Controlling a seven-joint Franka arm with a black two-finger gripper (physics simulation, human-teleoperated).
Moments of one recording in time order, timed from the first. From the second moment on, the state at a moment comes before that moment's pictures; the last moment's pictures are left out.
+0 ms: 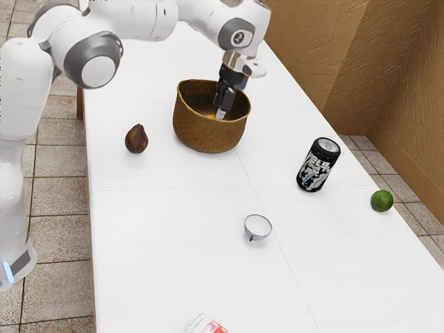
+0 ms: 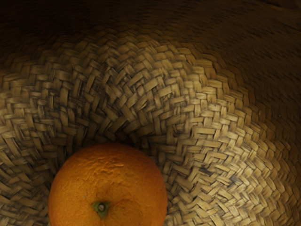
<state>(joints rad) 0.11 0.32 0.31 -1.48 -0.07 1.64 0.61</state>
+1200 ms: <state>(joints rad) 0.13 0.35 0.31 -1.57 -0.08 1.77 0.66</state>
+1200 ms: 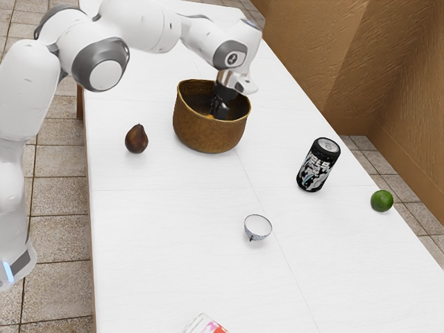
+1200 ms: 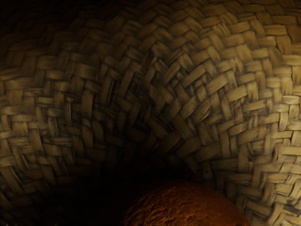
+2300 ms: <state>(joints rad) -0.20 0.06 0.30 -1.55 -0.07 1.64 0.66</state>
